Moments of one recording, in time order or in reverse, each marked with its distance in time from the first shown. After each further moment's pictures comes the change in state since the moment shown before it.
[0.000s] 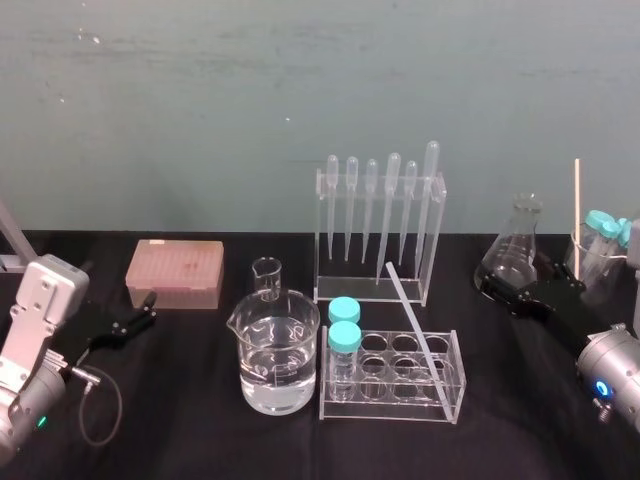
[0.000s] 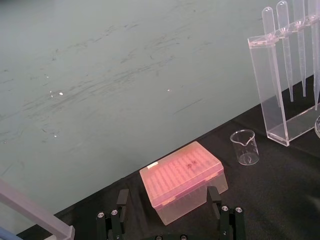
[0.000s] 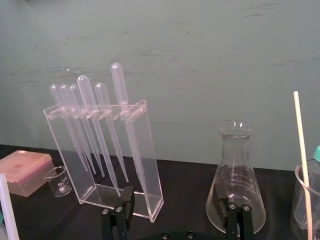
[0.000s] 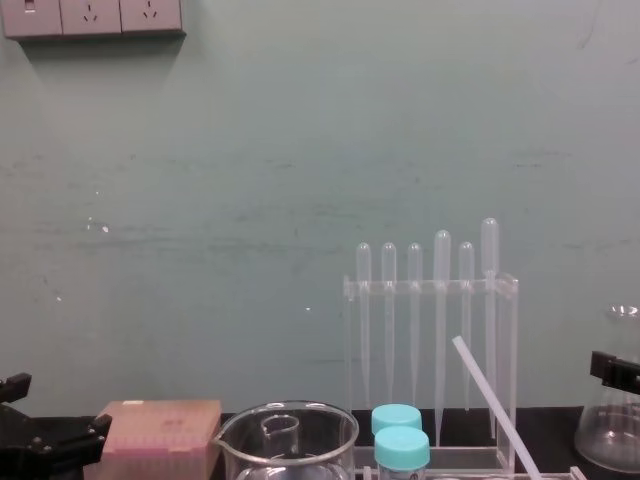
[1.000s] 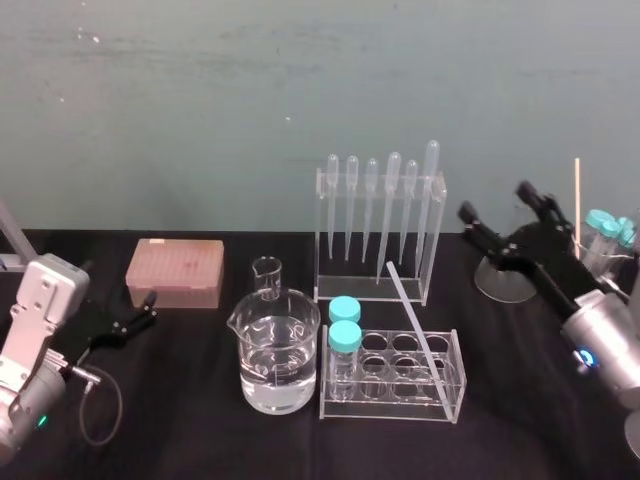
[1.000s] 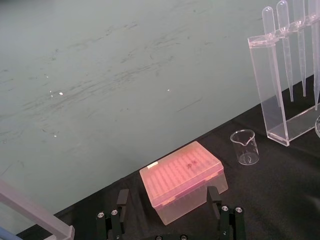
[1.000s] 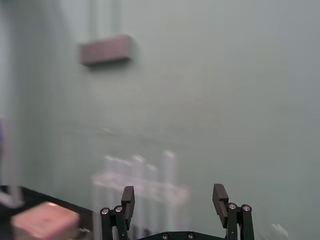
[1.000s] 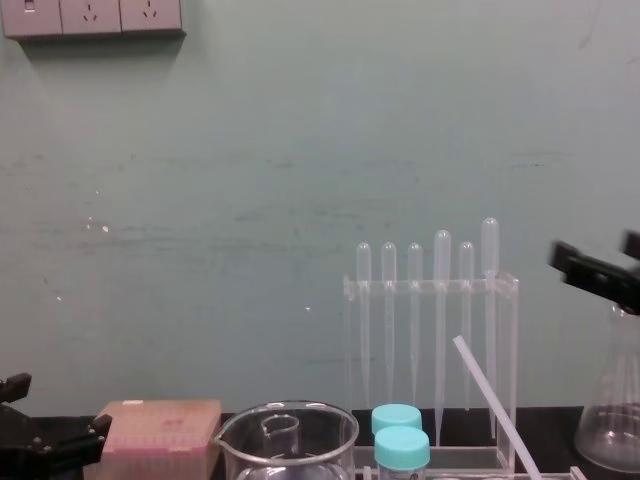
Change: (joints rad) left arm 0.000 0.000 0.000 0.000 0.000 0.000 0.000; right arm 0.061 -0.013 -0.049 0.033 -0.025 -0.319 0.086
